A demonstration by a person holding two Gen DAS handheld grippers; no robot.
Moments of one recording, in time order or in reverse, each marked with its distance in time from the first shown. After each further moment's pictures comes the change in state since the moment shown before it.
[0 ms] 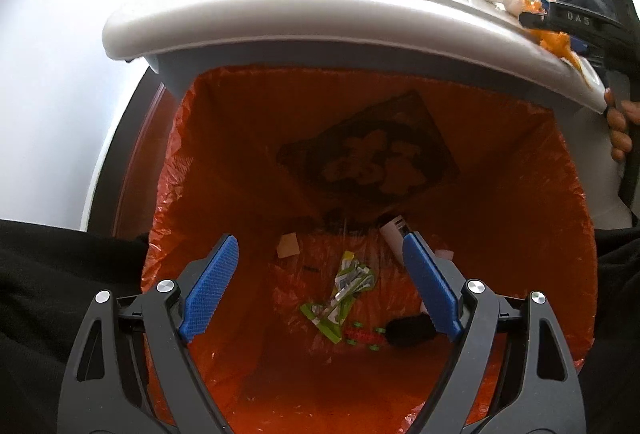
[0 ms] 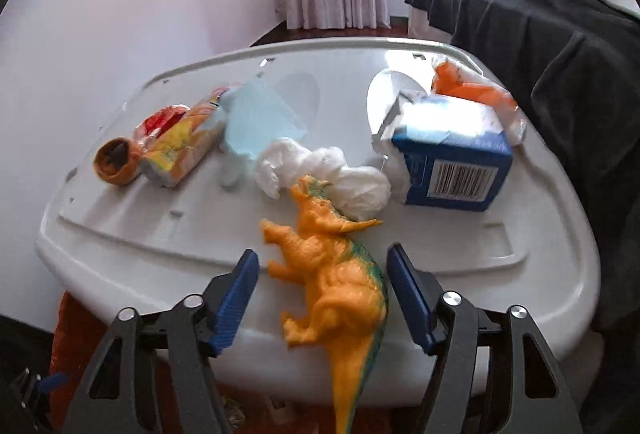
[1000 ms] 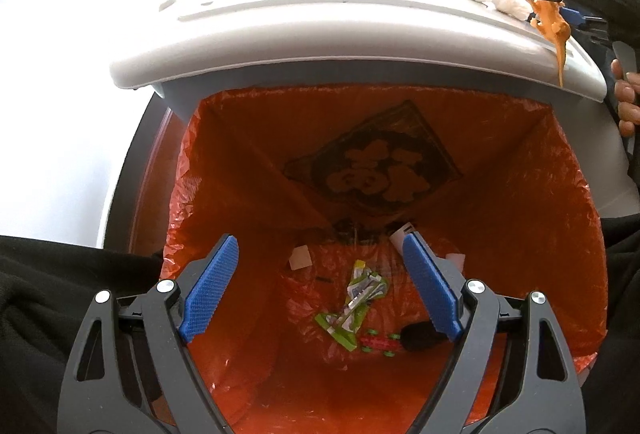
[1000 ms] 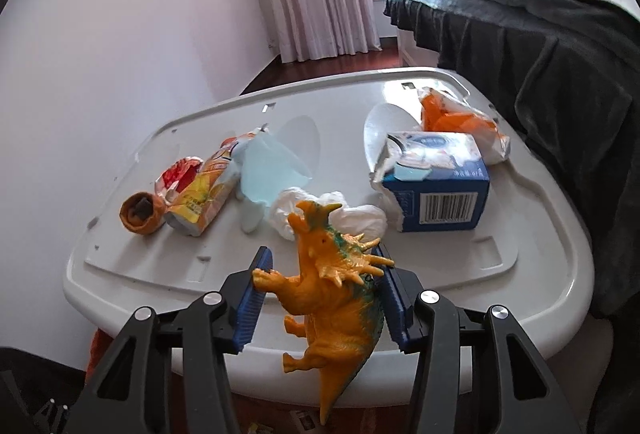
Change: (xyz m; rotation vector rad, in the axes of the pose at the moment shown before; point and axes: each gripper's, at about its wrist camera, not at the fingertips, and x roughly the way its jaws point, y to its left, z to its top) left arm -0.014 -0.005 0.000 0.069 -0.057 0.048; right arm -0.027 -0.005 0.007 0.121 -0.092 0.053
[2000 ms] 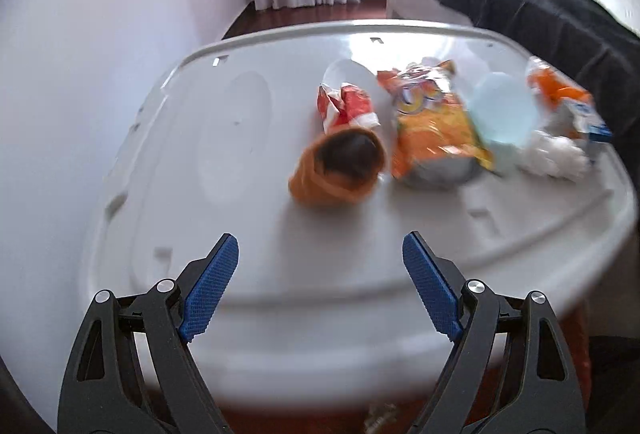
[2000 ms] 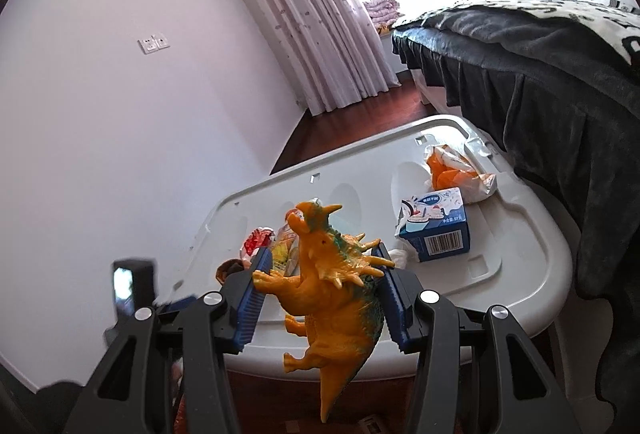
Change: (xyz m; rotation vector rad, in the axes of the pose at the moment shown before) left arm 0.046 0.001 0.196 0.091 -0.158 0.008; right arm -0.097 -0.009 0.017 0.151 -0.153 0.187
